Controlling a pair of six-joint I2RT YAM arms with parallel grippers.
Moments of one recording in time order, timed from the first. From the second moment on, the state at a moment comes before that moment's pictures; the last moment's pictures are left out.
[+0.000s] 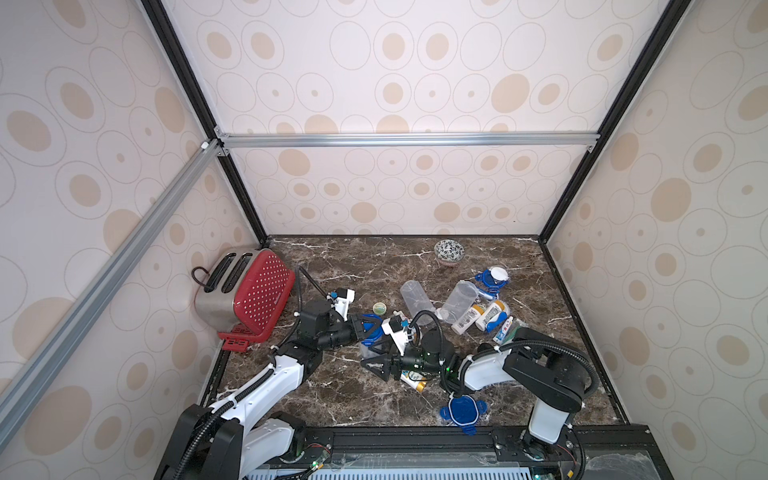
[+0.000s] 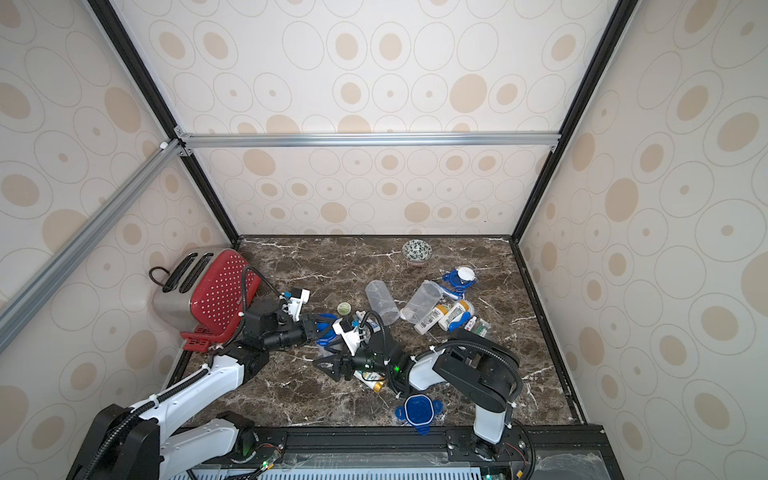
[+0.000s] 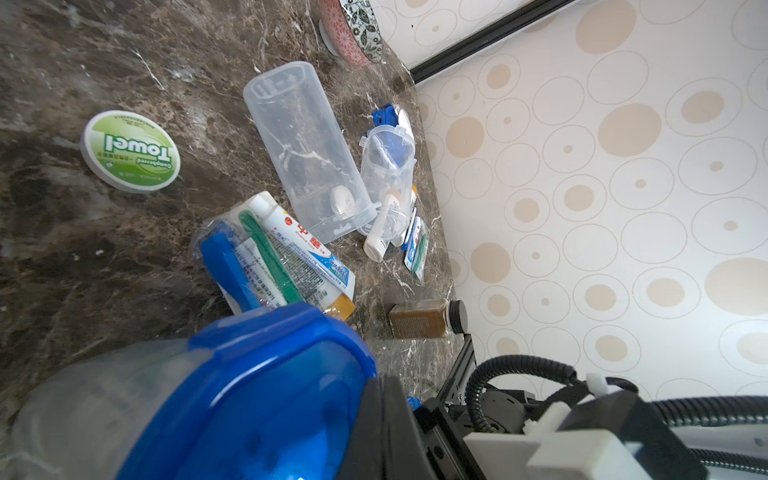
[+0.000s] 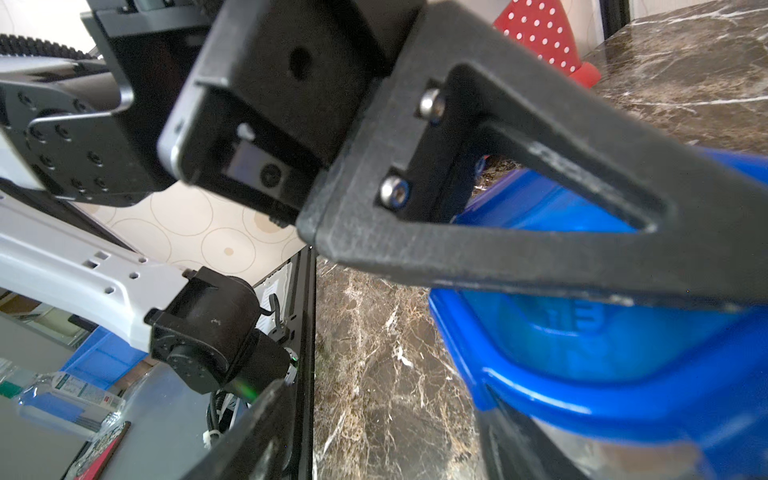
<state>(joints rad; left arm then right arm) -0.35 1.12 0.47 0.18 0.64 -0.85 1.01 1.79 0.61 1.08 -0.43 0.50</state>
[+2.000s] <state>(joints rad) -0.35 1.05 0.75 -0.61 0.41 -0.62 0.75 1.63 1.01 0.02 -0.73 0.09</state>
